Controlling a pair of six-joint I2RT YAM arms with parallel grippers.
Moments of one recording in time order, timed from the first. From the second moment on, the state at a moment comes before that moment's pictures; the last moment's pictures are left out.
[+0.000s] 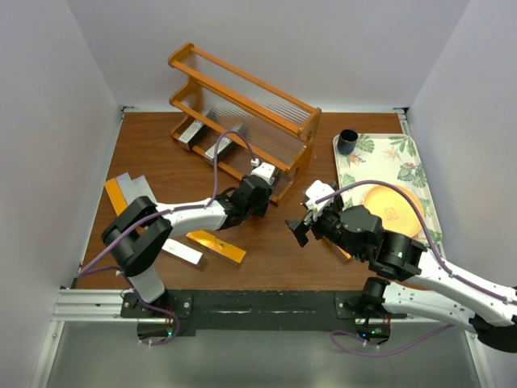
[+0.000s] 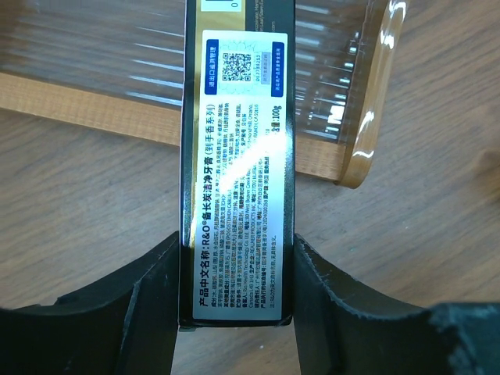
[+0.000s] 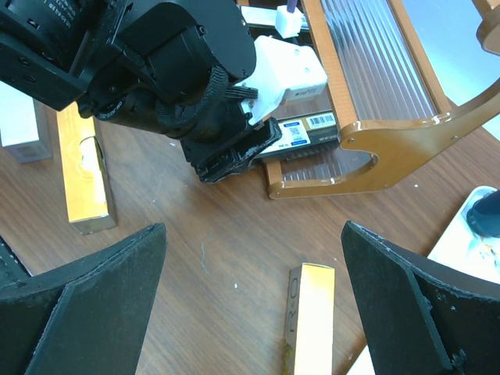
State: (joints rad) left arm -0.84 1.70 0.95 0.03 -0.36 -0.28; right arm 1.09 0.73 0.81 -0.37 0.36 -0.10
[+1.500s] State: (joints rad) left arm -0.58 1.79 1.00 0.23 -0.03 -0.04; right arm 1.09 0.72 0.81 -0.37 0.35 -0.10
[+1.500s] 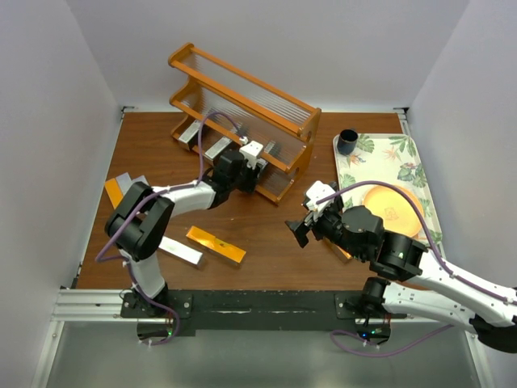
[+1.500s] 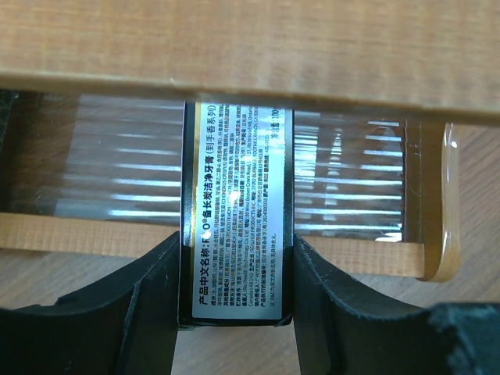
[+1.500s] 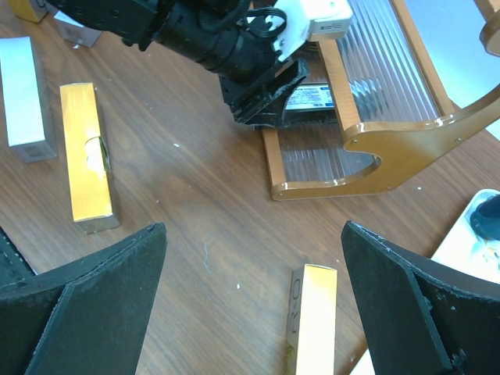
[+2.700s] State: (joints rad) left arm -0.57 1.71 0.97 0.27 -0.01 -0.04; right arm 1.09 0.72 0.81 -0.37 0.35 -0.10
